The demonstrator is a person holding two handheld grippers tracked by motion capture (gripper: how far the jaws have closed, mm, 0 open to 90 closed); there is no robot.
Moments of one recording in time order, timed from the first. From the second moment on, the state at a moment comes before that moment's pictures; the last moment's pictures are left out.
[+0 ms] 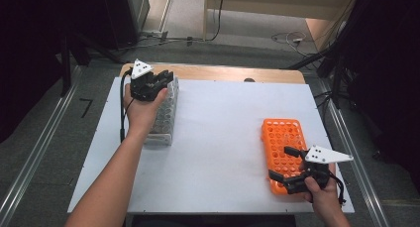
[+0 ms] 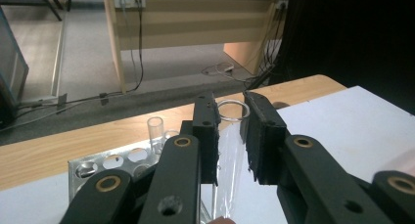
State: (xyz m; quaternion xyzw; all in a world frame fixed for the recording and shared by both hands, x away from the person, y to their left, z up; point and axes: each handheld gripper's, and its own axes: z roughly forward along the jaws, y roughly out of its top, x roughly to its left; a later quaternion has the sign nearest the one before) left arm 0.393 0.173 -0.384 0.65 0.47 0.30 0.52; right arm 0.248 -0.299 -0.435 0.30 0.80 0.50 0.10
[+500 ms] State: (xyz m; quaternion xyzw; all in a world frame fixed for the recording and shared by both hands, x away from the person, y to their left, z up) left arm 0.423 0.177 -0.403 0.61 0.50 0.32 0.52; right arm 0.249 -0.302 -0.435 0.30 0.80 0.51 0.10
